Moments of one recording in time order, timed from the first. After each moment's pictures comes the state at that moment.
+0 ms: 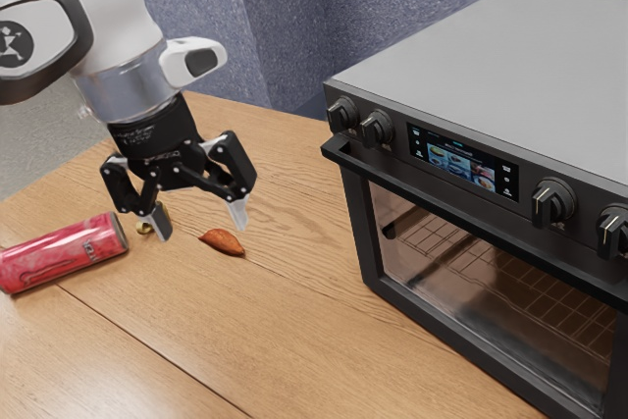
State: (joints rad) arm -0.32 -0.31 0.22 -1.74 -0.04 1.48 -0.64
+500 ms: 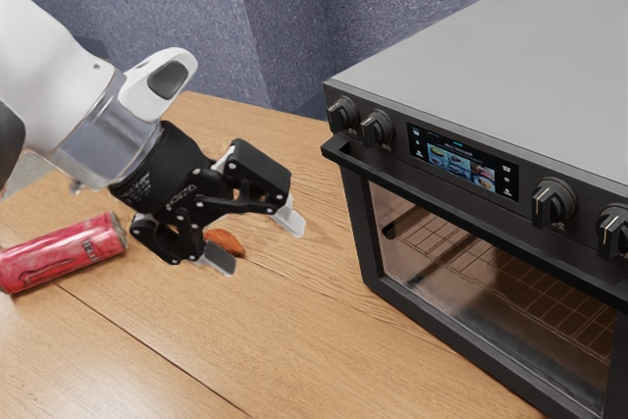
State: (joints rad) arm -0.56 -0.60 0.24 -2.12 -0.09 2.07 -0.89
